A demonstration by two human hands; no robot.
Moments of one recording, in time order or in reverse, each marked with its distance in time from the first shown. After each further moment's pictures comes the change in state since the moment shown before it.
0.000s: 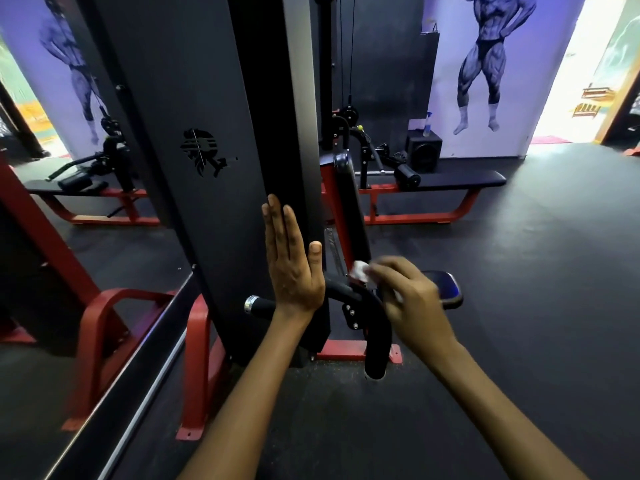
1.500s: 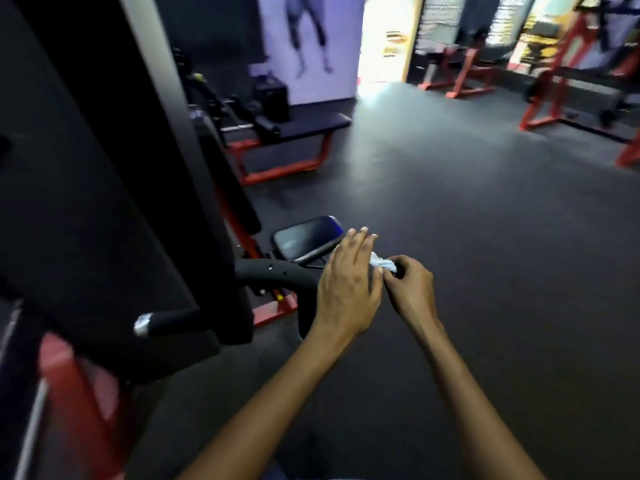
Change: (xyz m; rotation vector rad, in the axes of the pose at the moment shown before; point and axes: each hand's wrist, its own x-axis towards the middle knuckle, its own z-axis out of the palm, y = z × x) left_hand -0.068 0.119 0.046 -0.377 -0.757 -0.050; right_hand -0.079 0.050 -0.028 -0.190 0.293 1.007
